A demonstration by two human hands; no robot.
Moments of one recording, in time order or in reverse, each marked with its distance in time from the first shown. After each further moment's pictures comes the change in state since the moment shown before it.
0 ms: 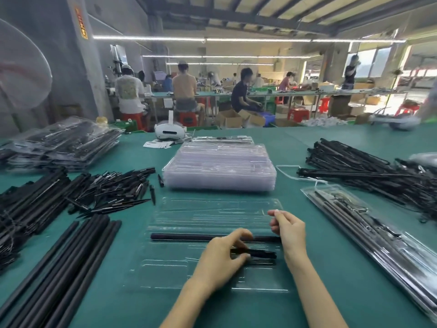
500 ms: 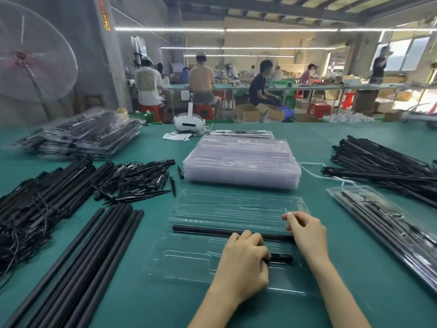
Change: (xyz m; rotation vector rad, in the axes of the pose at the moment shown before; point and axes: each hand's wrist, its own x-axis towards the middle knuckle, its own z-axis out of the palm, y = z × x) left_hand -0.019 0.010 0.003 0.498 0.140 0.211; right_hand -0.001 0.006 0.006 -0.409 -0.082 -0.218
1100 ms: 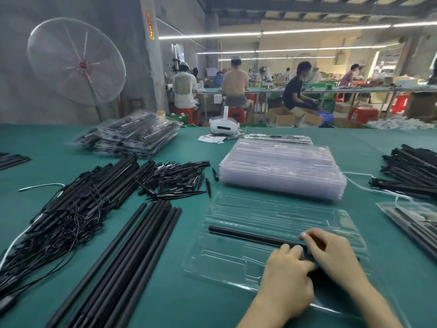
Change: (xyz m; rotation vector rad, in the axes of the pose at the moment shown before) left_hand -0.002 0.005 0.012 0.010 -0.116 -0.136; right_hand -0.014 -0.008 0.014 -0.261 -0.295 -0.332
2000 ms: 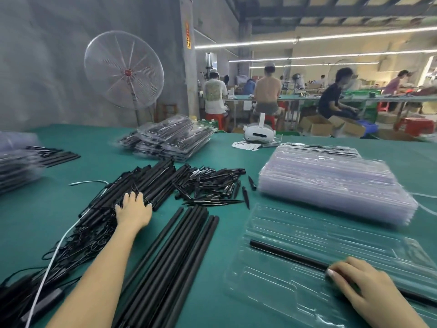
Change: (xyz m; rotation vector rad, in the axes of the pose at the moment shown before) left_hand -0.082 -0.359 -0.161 0.310 0.009 -1.131; right_hand -0.009 -0.042 0.019 -0.309 -0.142 -0.300
